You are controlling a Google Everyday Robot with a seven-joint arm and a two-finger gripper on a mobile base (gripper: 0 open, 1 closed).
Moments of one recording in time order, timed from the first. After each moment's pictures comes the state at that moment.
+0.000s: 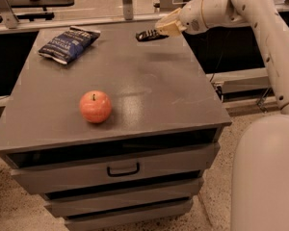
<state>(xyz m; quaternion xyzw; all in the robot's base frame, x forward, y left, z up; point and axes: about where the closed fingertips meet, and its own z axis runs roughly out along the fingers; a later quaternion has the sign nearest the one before) 0.783 -0.067 0.937 -0.53 0.65 0.20 0.50</state>
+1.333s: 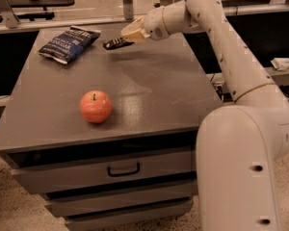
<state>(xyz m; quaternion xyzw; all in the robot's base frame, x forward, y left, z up) 0.799 0.041 0.905 -0.58 0.61 0.25 0.49</state>
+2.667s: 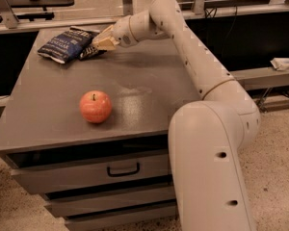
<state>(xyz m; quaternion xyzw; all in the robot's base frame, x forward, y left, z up) 0.806 0.147 0.874 -0.58 0.59 0.29 0.47</state>
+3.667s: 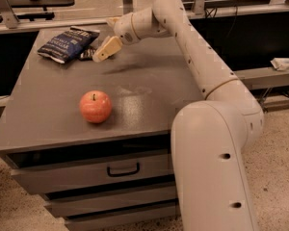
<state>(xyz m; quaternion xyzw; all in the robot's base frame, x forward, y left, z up) 0.804 0.141 0.885 -0.58 0.59 0.29 0.47</state>
